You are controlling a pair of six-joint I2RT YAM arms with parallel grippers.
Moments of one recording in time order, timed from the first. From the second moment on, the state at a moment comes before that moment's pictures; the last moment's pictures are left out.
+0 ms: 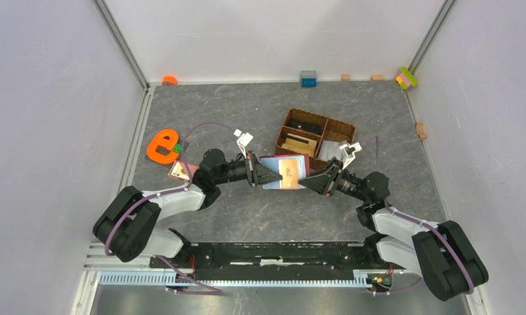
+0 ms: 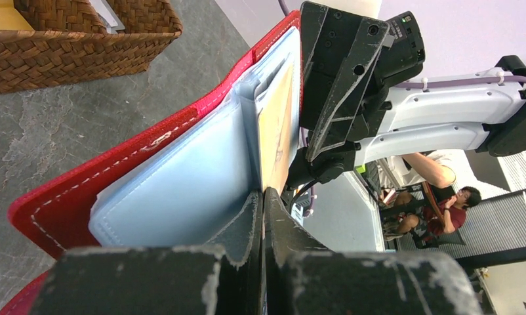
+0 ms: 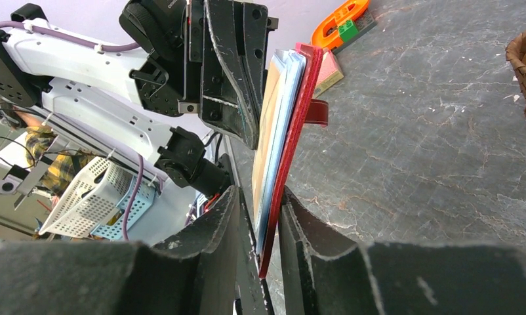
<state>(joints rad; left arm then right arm) -0.62 1.37 0.47 0.87 0.72 -0.85 0.36 1.09 0.14 1.15 -0.81 0.87</state>
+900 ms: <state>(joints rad) -0.62 1.41 0.47 0.96 0.76 -0.90 0.38 1.14 0.13 1.20 -0.82 0.90</state>
